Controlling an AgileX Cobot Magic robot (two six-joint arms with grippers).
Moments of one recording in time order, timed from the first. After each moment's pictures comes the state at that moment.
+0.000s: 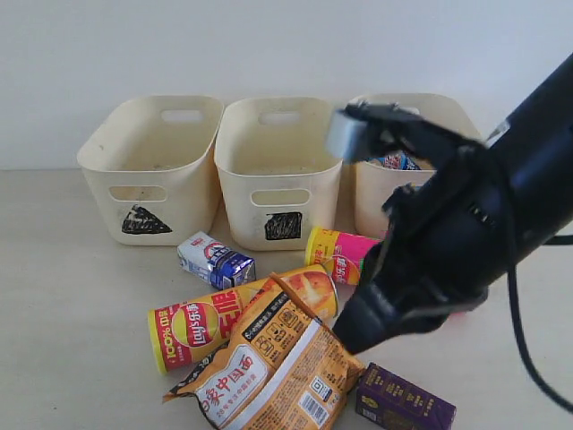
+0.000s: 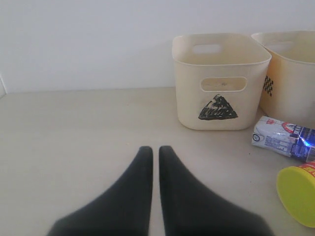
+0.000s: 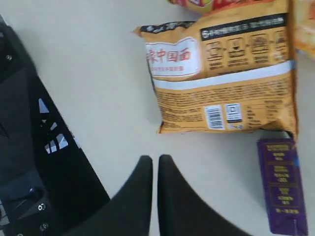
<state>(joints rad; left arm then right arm) 0.03 0.00 0.00 -0.03 0.23 0.05 0.57 1.35 -1.02 0.61 1.04 -0.55</state>
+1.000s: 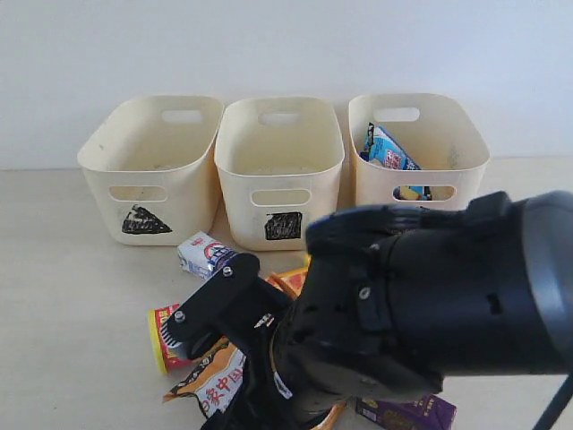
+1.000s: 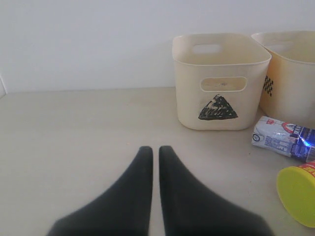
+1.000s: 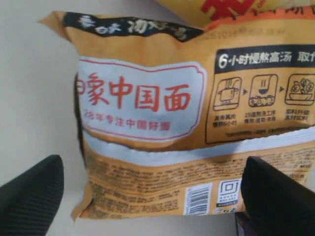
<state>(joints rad) 0.03 0.00 0.00 -0.03 0.23 0.05 1.08 1.70 -0.97 -0.33 0.54 0.40</state>
